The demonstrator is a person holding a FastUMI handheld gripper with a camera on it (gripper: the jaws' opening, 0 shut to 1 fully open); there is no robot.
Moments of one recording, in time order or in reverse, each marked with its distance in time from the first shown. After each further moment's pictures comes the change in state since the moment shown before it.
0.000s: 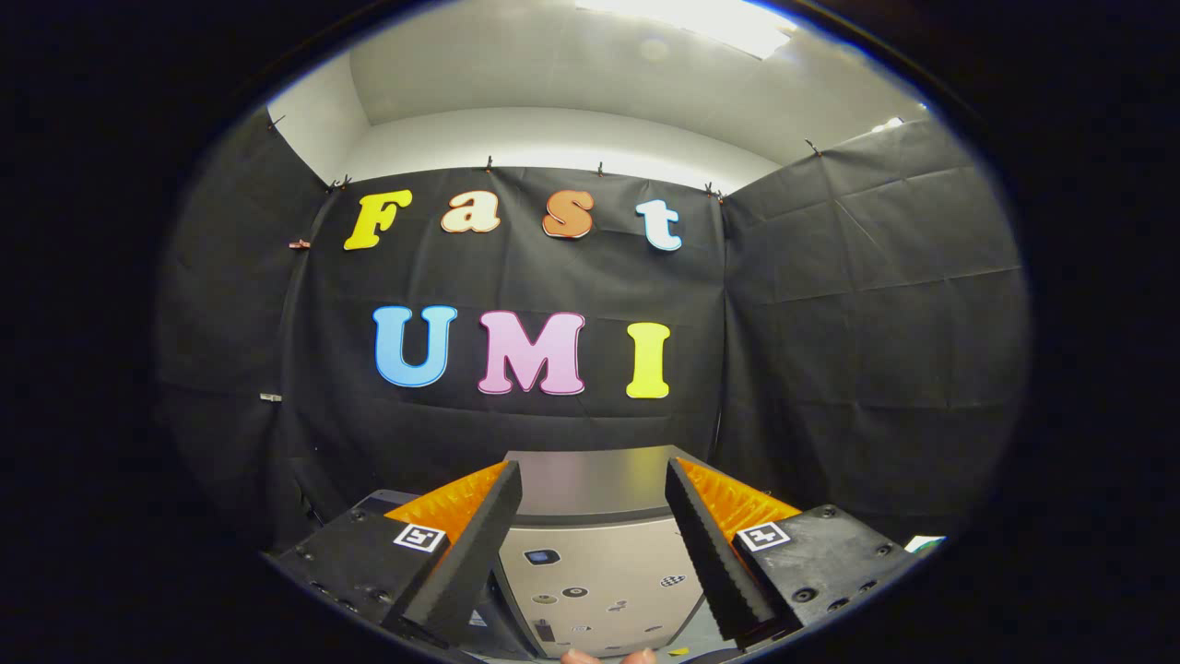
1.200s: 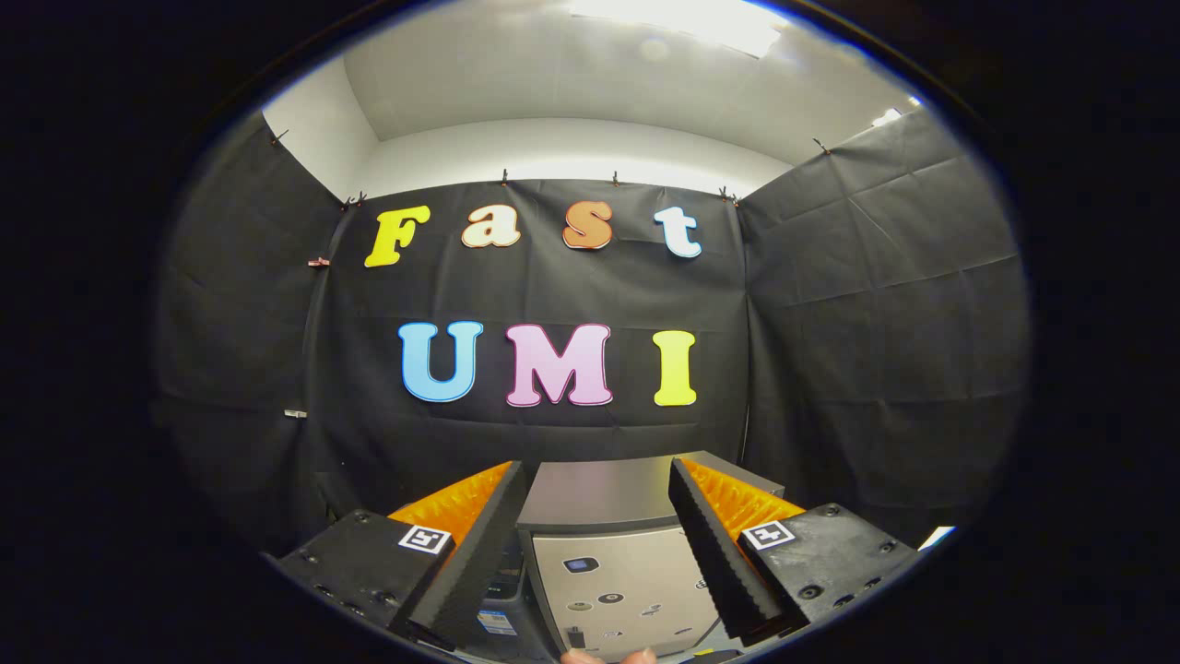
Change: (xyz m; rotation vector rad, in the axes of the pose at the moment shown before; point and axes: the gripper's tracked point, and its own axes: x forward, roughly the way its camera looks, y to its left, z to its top) arm -0.004 0.047 0.003 0.038 -0.038 0.086
